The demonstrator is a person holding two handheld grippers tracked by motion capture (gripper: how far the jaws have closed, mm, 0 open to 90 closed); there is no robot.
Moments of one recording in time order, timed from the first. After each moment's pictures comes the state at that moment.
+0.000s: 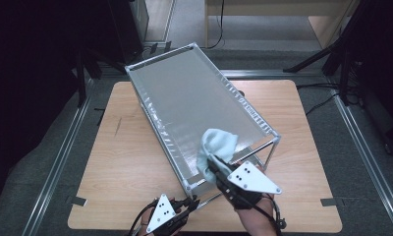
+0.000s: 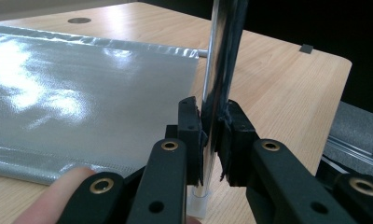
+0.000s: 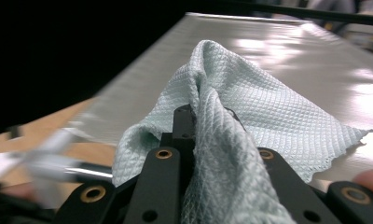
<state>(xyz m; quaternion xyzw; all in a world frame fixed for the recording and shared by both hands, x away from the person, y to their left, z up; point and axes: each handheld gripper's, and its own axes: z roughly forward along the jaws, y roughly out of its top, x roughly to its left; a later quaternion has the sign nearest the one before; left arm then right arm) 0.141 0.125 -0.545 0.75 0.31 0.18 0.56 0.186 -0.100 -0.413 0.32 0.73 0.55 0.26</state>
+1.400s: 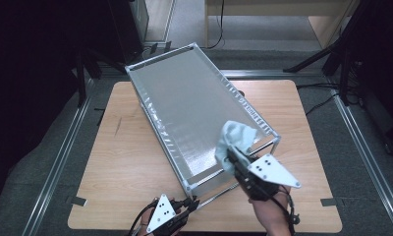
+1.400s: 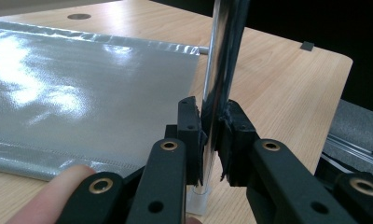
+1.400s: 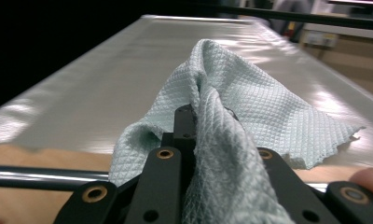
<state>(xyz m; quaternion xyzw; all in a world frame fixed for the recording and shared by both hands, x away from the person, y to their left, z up) 0.140 0.126 -0.545 0.75 0.31 0.18 0.55 0.202 -0.135 -0.413 0.36 0.70 0.54 0.29</state>
